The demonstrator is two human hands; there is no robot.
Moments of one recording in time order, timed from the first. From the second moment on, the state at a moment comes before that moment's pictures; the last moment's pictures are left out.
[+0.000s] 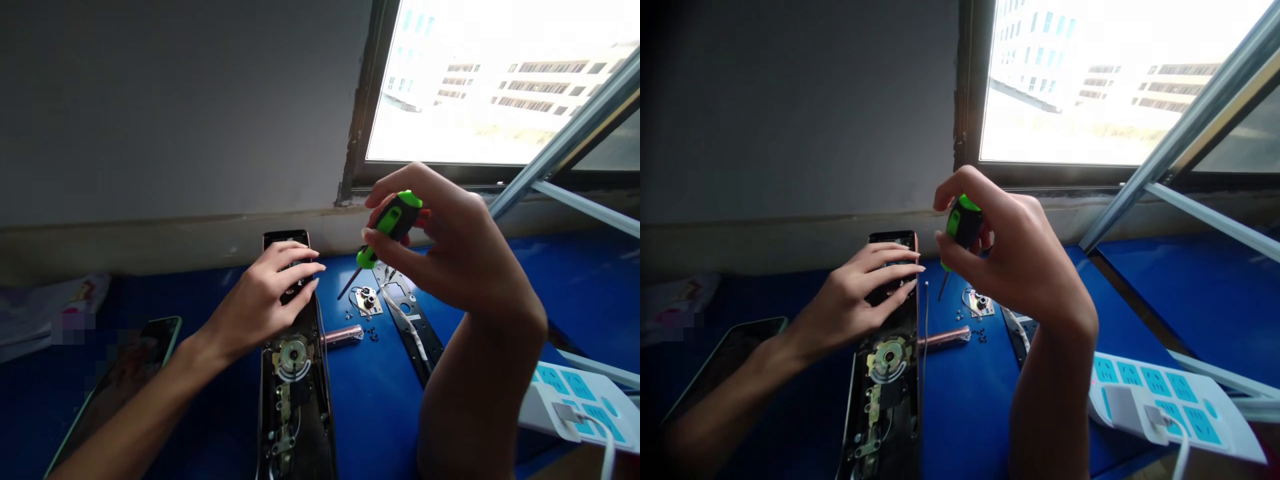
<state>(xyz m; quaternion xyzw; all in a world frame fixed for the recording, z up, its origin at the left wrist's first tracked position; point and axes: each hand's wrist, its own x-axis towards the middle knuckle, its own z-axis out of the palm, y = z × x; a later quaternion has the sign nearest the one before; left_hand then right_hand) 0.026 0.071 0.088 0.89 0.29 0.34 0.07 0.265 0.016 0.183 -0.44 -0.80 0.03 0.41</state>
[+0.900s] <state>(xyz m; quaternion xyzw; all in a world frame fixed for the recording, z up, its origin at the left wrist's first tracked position) -0.030 0.009 0.046 0.68 0.71 0.10 0.16 0.211 0.034 0.171 -0.40 -0.84 -0.02 0.37</state>
